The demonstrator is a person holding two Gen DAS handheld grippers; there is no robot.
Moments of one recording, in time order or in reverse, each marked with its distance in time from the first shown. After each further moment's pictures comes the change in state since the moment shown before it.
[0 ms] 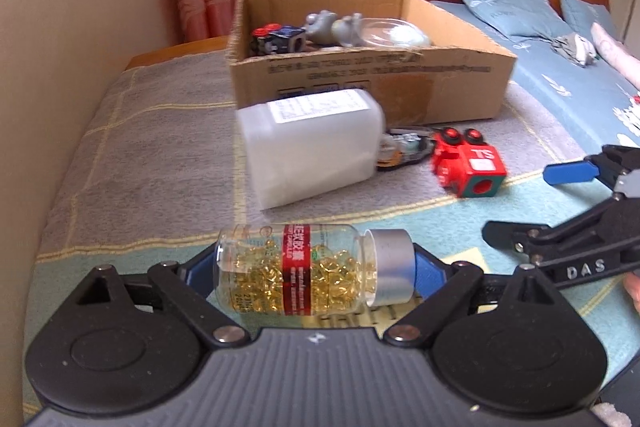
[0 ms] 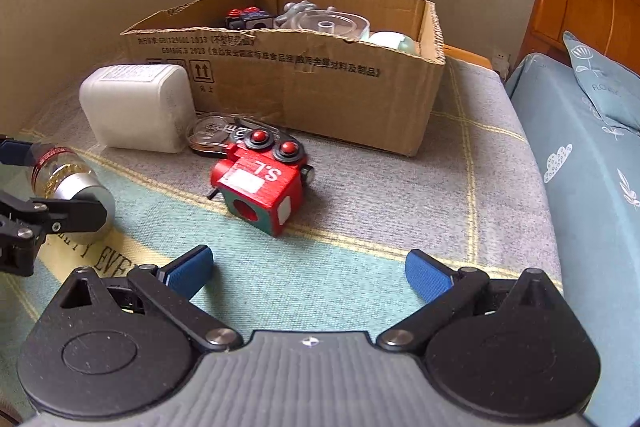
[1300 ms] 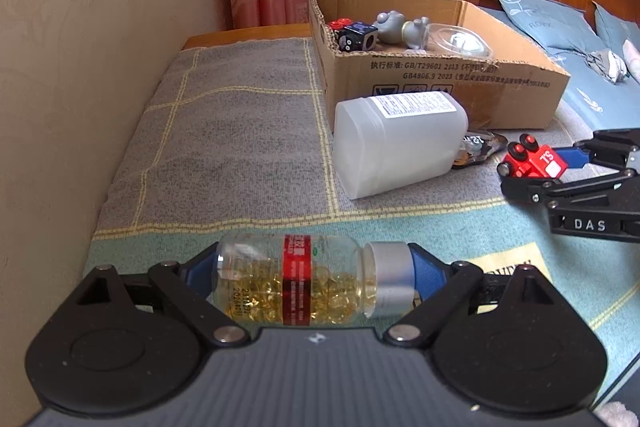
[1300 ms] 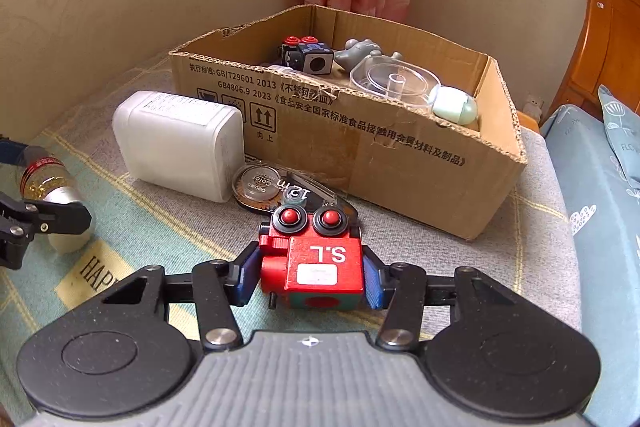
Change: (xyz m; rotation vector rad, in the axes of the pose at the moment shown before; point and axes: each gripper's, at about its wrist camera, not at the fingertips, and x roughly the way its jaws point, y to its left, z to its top) left arm -0.013 0.045 -0.004 -0.059 0.030 0.051; right arm 0.005 0.030 0.038 -0.132 -0.050 0.043
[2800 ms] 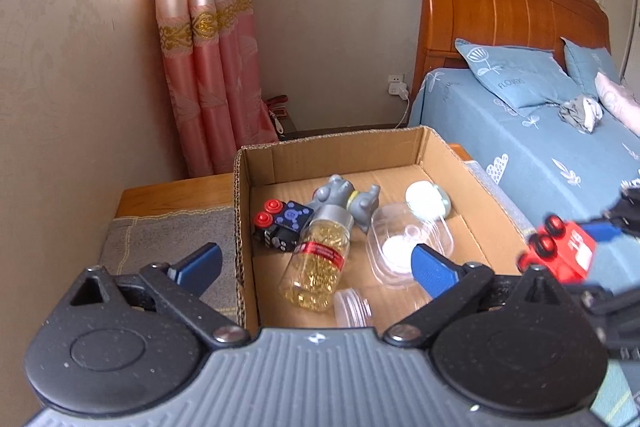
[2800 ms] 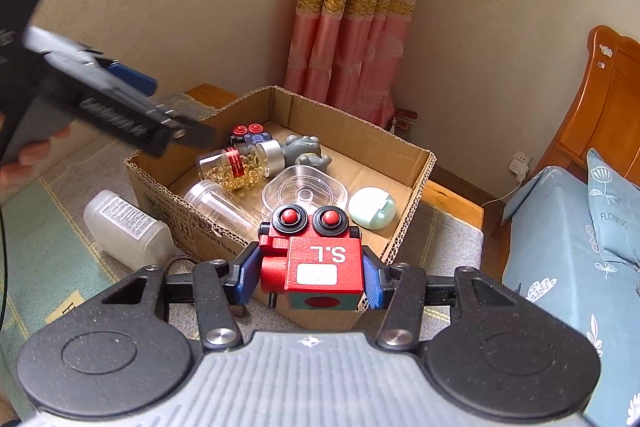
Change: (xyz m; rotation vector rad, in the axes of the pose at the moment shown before) left arm 0.010 -0.052 0.157 0.084 -0.166 -0.070; right arm -0.051 -0.077 0.082 -0.098 -0.058 0.002
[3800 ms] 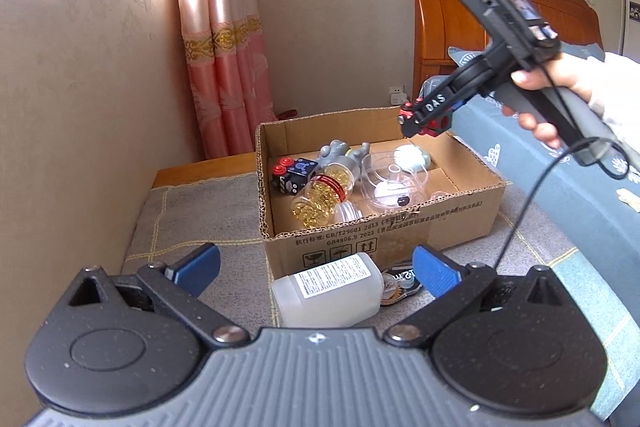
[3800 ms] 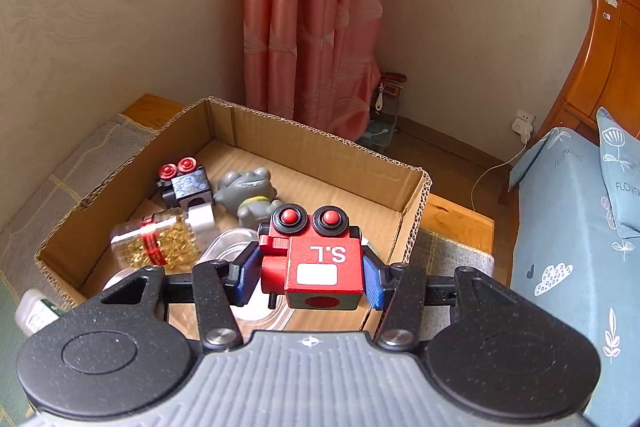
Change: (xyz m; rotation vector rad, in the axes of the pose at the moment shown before) left arm -0.077 -0.007 -0.080 0.027 -0.091 0.043; right arm 0.104 -0.051 0.073 0.120 0.129 -0.006
